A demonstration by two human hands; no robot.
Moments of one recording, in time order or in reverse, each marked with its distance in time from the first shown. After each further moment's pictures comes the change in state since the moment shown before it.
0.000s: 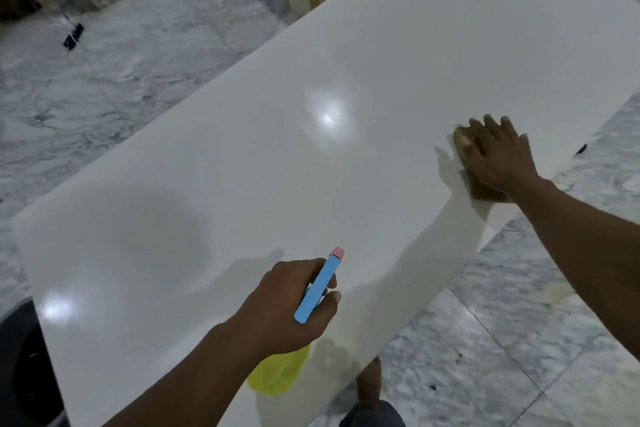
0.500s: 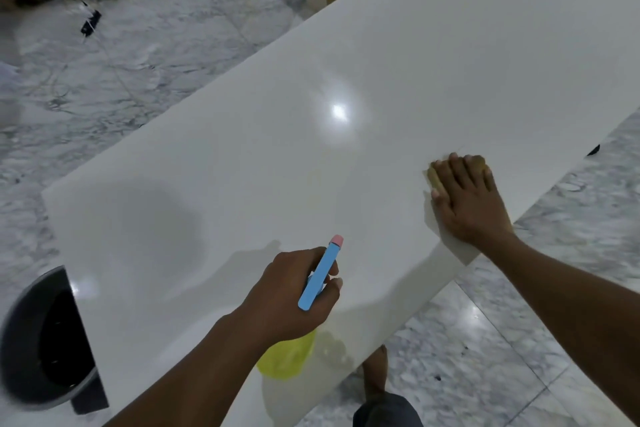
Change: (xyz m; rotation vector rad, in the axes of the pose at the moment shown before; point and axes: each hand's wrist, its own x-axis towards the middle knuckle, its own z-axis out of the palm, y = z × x) left_hand -0.035 -0.023 -0.007 -0.011 0.094 -0.024; right_hand -0.102 -0.070 0.066 -0.173 0.058 -0.216
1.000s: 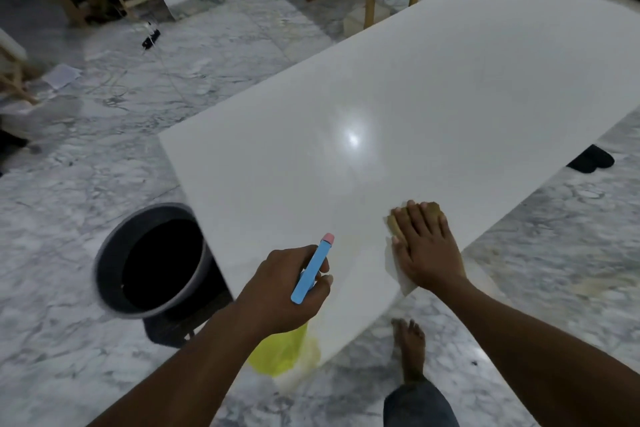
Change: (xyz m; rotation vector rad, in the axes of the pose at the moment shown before) left_hand -0.226 -0.134 -0.037 -0.005 0.126 0.042; right_hand -0.201 -0.257 0.059 -0.009 0.021 -0.103
